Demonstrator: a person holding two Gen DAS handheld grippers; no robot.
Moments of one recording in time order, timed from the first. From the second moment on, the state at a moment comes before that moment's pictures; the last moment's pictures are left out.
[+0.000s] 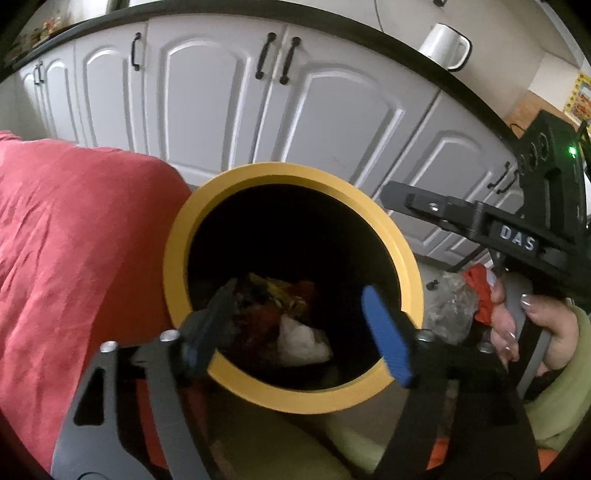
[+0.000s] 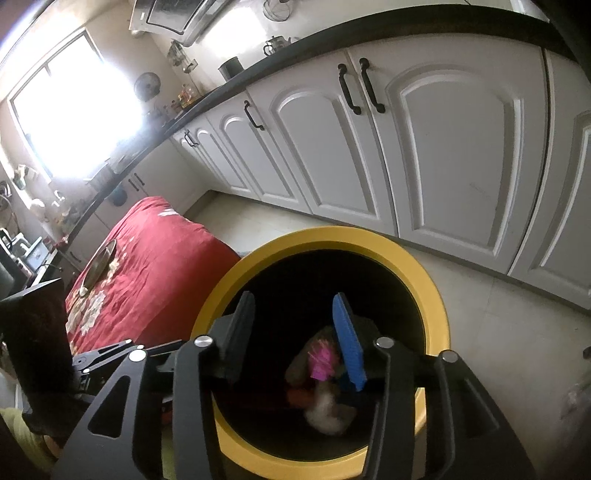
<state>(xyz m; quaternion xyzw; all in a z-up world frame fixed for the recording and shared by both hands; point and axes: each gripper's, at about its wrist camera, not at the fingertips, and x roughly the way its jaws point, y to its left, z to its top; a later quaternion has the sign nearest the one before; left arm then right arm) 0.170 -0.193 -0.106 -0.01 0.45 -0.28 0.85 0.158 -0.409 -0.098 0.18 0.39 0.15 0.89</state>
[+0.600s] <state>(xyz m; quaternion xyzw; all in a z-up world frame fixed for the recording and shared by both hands) 0.156 -0.101 -0.057 -0.05 0.39 -0.15 0.91 0.128 -0.359 -0.053 0.12 0.34 0.13 0.92</state>
